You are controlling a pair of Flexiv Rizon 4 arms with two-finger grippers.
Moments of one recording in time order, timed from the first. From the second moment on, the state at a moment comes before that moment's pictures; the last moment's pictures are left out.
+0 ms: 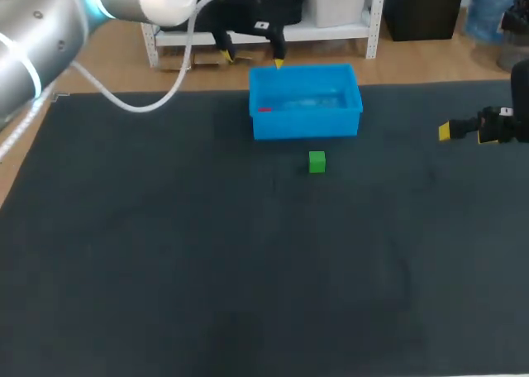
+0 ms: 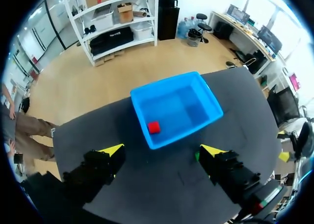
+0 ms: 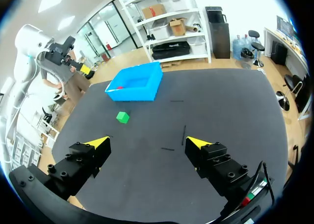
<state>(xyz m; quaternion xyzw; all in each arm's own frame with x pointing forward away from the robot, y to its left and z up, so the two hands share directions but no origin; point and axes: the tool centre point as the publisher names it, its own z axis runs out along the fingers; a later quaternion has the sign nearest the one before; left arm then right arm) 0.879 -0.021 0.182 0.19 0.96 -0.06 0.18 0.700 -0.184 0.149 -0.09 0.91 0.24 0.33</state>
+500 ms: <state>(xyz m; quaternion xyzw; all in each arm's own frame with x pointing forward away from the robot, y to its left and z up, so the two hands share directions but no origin) 0.848 -0.005 0.177 0.20 0.96 -0.09 0.18 0.700 -0.184 0.149 -0.09 0.91 0.24 0.33</state>
